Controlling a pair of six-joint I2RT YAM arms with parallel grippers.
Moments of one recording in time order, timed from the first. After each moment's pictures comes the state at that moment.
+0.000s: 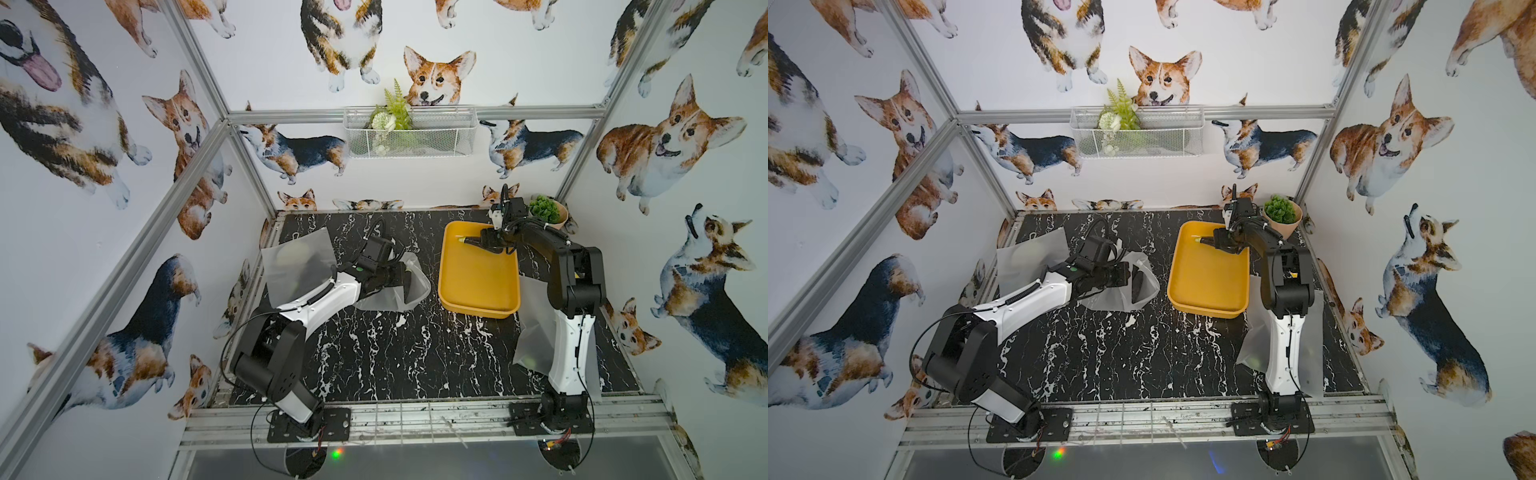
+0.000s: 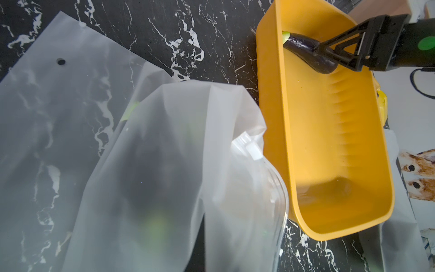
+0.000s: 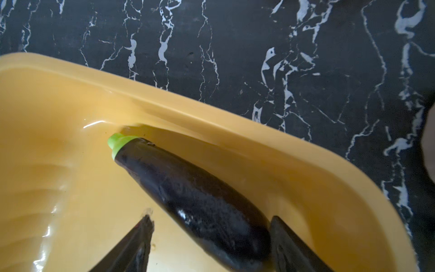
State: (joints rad) left arm -0.54 1.60 1.10 -0.32 0.13 -0.49; right arm 0.11 2.20 1.74 -0.57 -0.13 -0.03
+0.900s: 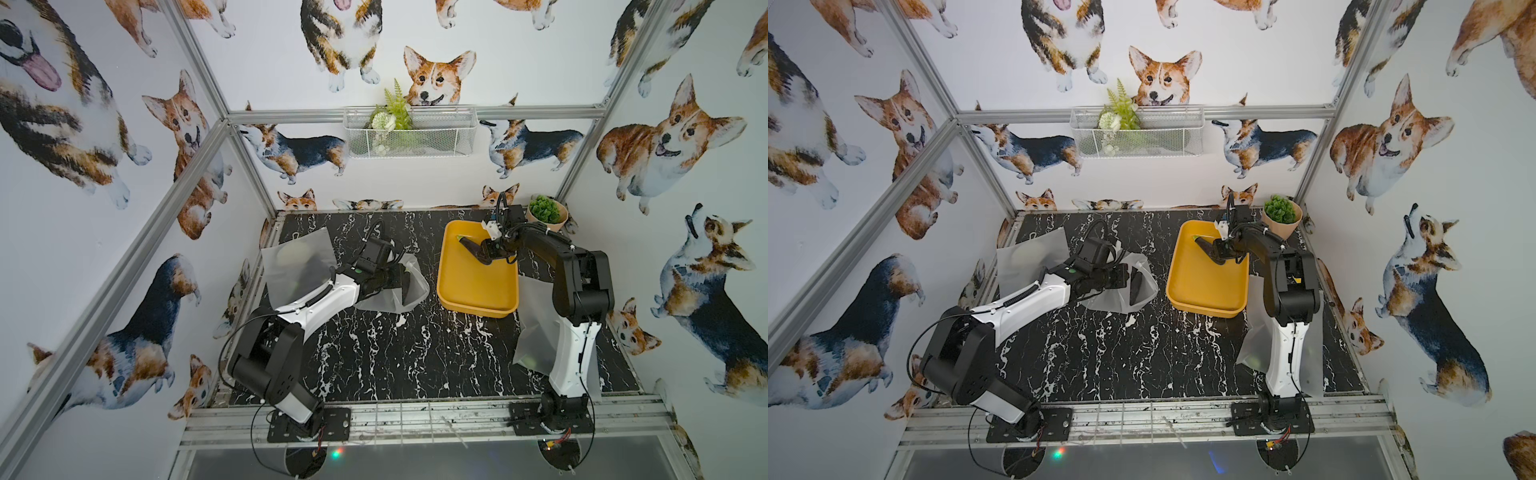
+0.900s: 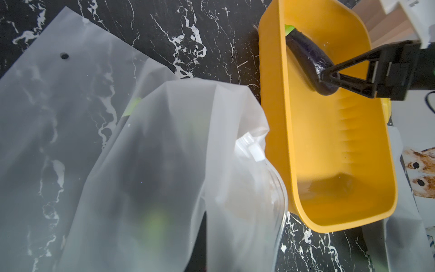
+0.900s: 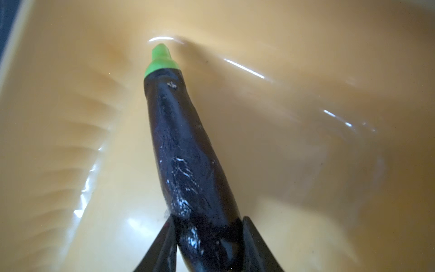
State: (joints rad) left arm -0.54 1.58 1.07 -0.32 0.13 -0.49; right arm 0.14 2.05 1.56 -0.62 -0.26 -0.09
